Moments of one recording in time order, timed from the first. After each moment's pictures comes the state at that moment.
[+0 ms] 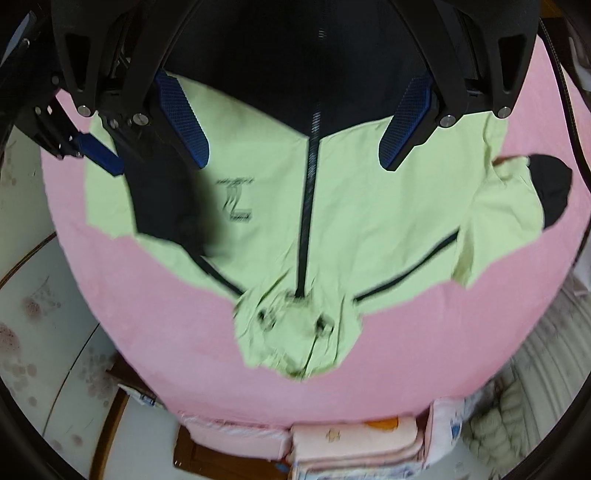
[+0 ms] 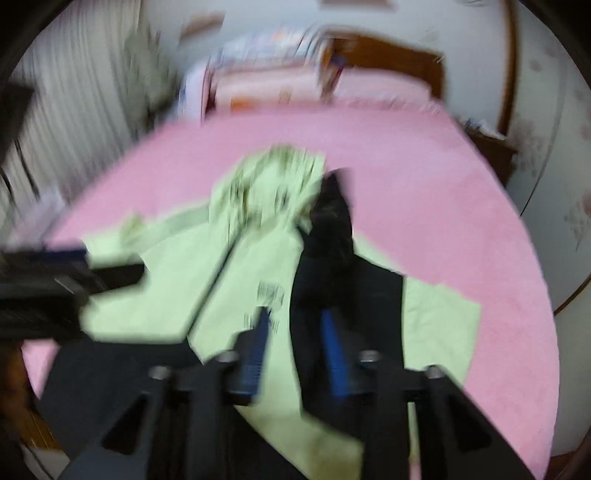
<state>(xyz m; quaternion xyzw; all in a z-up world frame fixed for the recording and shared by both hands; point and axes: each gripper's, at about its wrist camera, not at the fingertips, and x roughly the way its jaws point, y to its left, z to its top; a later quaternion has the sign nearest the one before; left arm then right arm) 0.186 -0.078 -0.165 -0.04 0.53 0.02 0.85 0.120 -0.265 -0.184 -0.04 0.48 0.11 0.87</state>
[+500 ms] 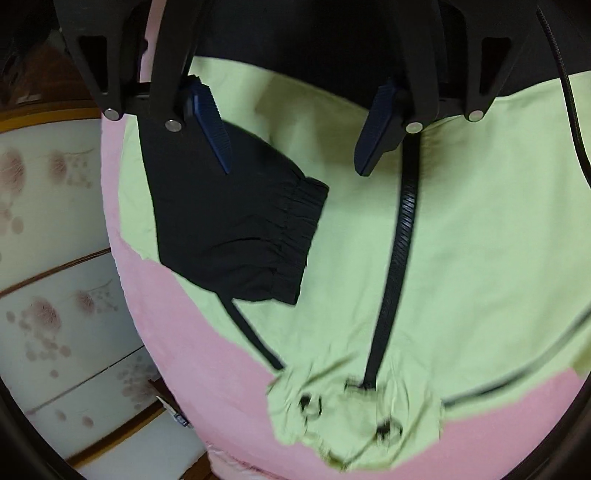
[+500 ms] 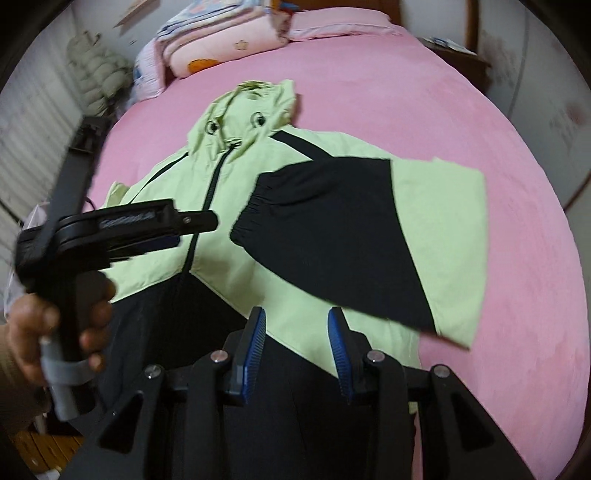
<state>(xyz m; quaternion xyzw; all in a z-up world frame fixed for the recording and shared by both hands) 0.236 -0.077 -0.291 -0.21 0.59 -0.14 0.76 0.063 -0.292 -0.202 0.07 0.54 0.04 0.84</state>
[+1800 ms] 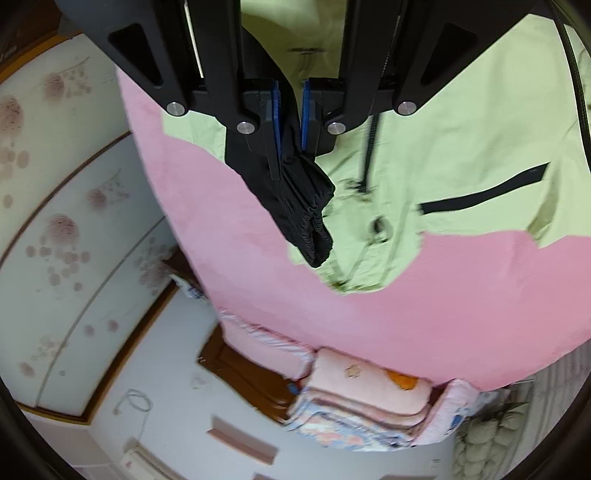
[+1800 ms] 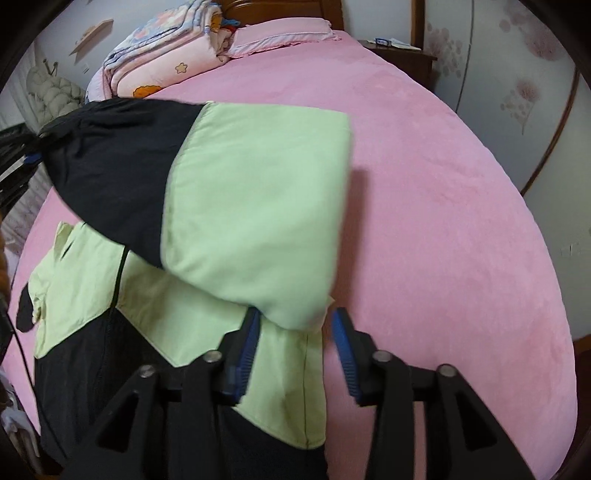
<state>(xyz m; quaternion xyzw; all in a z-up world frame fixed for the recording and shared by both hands) 0.242 -0.068 -0.168 -0.22 0.36 -0.07 0.90 0.080 -0.354 -0.223 0.06 0.52 -0.03 0.85</state>
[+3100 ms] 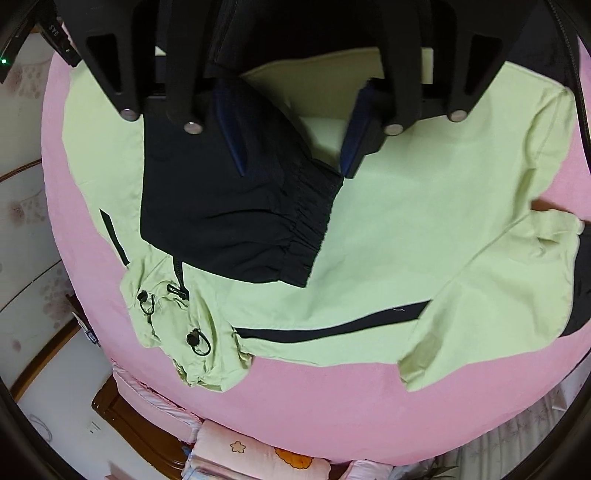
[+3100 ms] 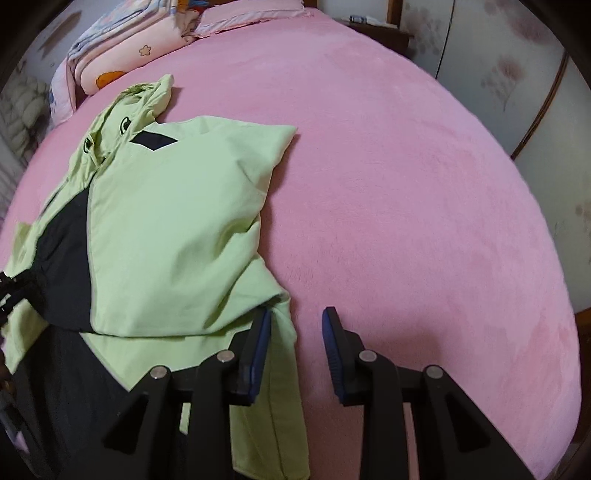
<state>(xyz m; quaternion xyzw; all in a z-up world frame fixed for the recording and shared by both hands) 0.192 0.037 -0.280 -0.21 0.51 0.07 0.83 0.087 -0.371 -0.261 0.08 0.56 -0.10 0.82</state>
